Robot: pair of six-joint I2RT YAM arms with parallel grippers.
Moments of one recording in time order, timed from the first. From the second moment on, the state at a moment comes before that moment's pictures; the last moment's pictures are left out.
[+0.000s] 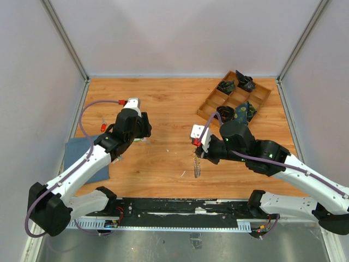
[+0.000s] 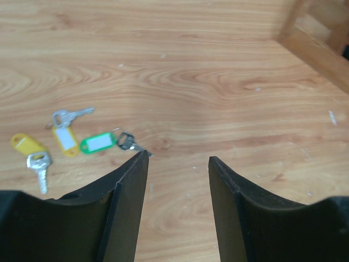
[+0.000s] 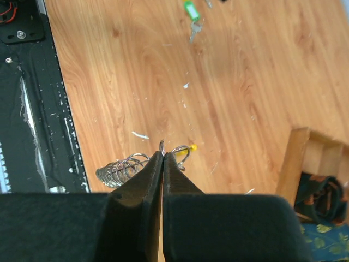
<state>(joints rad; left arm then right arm) -0.55 1.07 0.83 -0.29 -0.25 -0.41 1.04 0.96 1.15 -0.72 -0.10 -0.34</state>
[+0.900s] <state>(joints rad) -0.28 1.41 0.72 -0.12 -0.08 -0.31 1.04 0.90 1.04 -0.77 -0.12 -0.19</state>
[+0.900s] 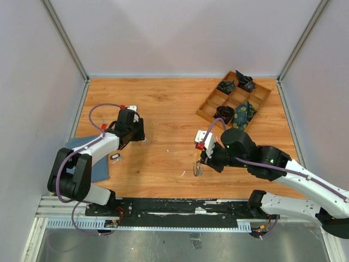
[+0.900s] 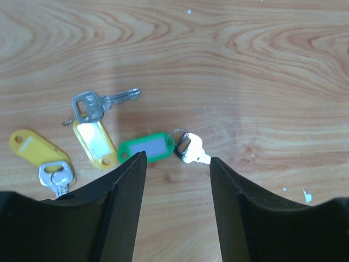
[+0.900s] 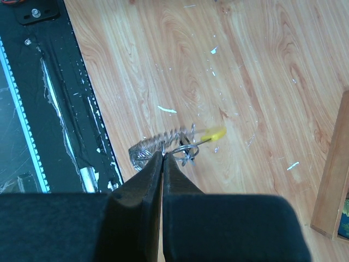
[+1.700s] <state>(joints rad) -0.28 1.61 0.81 -0.08 -0.03 -0.16 1.04 0.92 1.04 -0.80 -0.19 -0.17</state>
